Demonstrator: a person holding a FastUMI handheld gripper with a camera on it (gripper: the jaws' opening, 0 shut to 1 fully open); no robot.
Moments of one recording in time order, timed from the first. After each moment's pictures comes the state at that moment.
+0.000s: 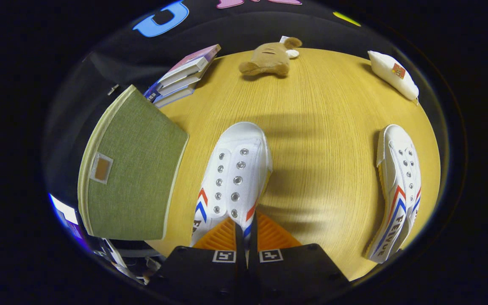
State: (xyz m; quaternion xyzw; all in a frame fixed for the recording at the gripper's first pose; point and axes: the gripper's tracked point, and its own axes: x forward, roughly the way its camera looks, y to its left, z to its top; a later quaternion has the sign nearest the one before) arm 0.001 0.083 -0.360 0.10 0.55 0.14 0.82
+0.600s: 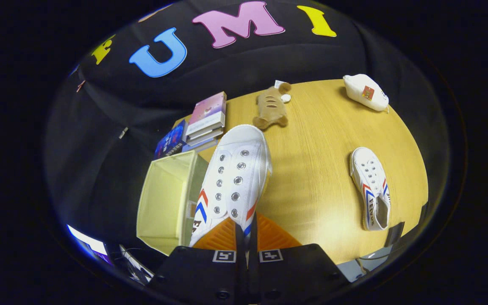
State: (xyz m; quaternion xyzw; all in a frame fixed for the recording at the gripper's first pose) arm 0.007 0.129 -0.180 0.19 0.46 0.09 0.86
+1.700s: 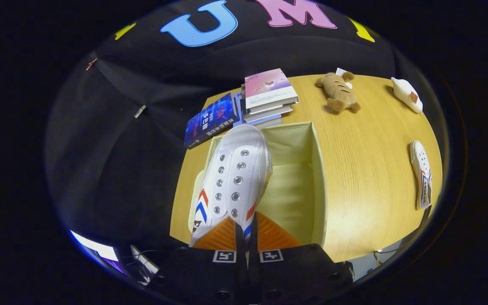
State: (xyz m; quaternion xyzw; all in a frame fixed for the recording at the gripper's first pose) arm 0.008 0.348 -0.206 0.16 0.52 0.12 0.83
